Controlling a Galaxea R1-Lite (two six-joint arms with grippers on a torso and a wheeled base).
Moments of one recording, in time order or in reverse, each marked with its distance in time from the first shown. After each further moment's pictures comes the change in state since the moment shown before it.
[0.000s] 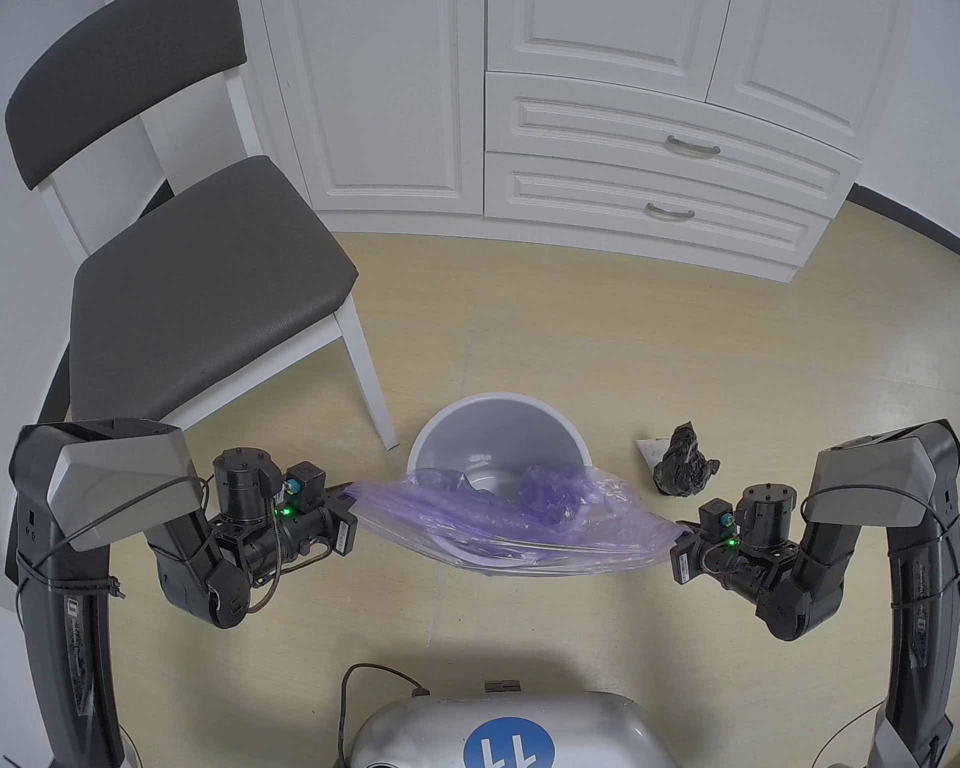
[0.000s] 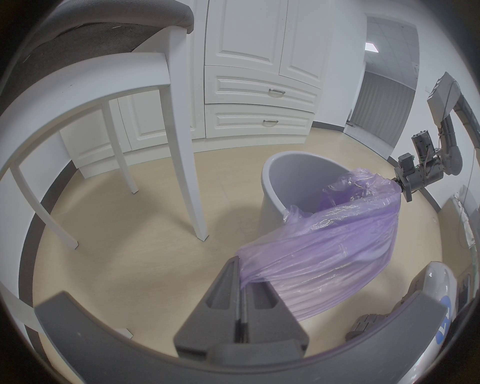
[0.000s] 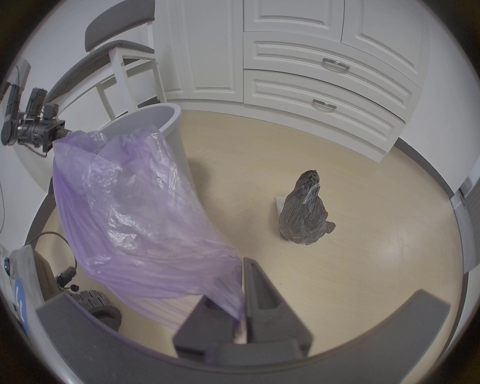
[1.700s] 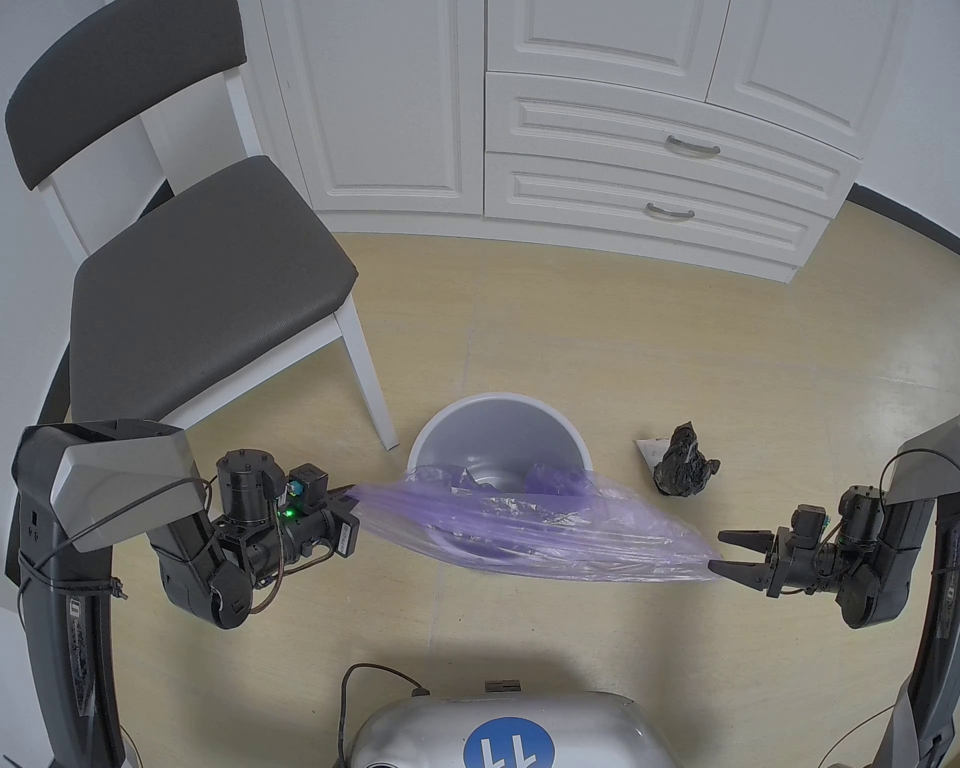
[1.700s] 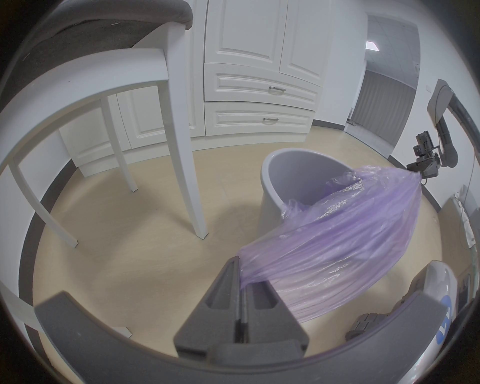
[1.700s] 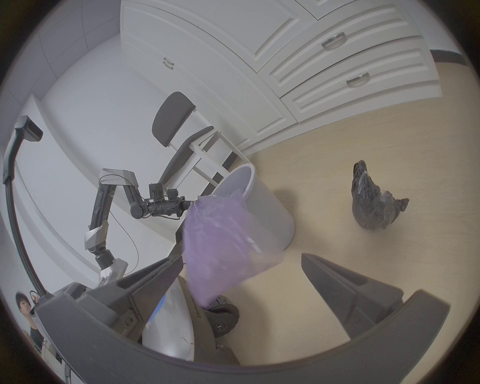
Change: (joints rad) left arm -0.003 0.007 -0.005 0.009 0.010 0.000; right arm -0.402 -0.021 0.161 -0.141 1.145 0.223
